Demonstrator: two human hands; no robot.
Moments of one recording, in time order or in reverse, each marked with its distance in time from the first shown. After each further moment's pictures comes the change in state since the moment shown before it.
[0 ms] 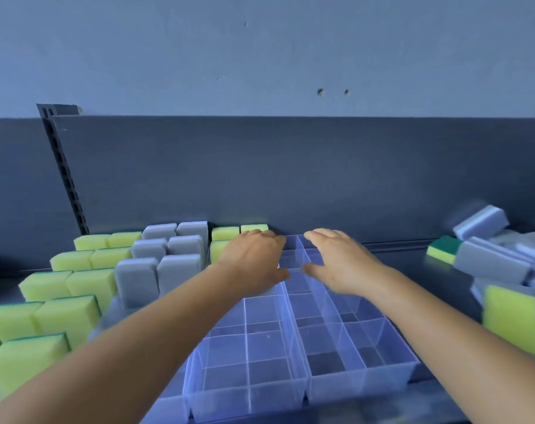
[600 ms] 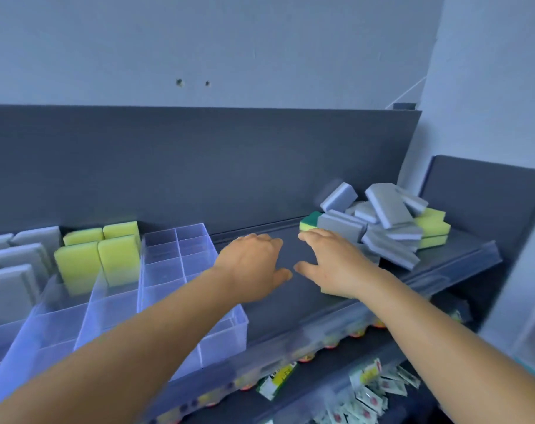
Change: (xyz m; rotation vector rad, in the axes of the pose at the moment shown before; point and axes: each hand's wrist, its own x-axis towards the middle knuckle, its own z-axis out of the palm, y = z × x) left_hand 0.030 0.200 0.001 -0.116 -0.068 0.258; right_hand -0.136 0.147 -0.036 0.012 0.037 0.305
